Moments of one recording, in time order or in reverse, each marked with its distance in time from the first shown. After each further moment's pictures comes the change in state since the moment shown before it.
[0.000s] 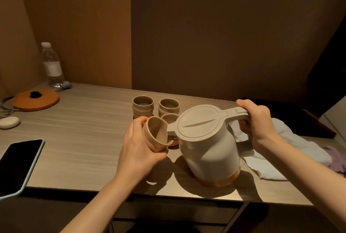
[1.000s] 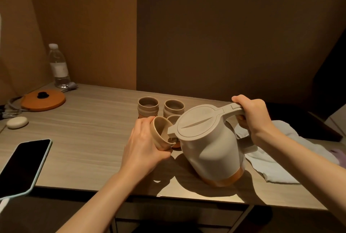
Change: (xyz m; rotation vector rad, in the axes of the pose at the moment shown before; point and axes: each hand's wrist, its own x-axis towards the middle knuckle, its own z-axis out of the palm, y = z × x) left_hand 0.014 -0.006 -0.005 0.165 -0.038 0.061; right_hand 0.011 -0.011 0.021 -0.143 -0.028 -0.011
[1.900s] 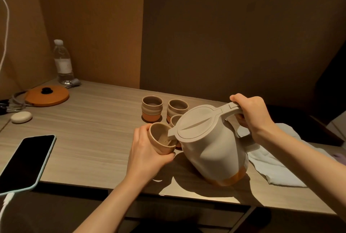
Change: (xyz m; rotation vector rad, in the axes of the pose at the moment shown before) left_hand -0.018 -0.013 0.011 -0.247 0.061 -0.136; right_hand -0.002 -0.011 0.015 -0.102 -0.044 -0.063
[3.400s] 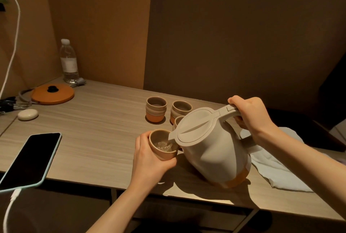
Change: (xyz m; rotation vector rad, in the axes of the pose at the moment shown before) left_hand -0.015 -0.007 0.002 -0.138 0.039 -0.080; right_hand -0.004 -0.010 0.013 -0.123 -0.038 -0.044
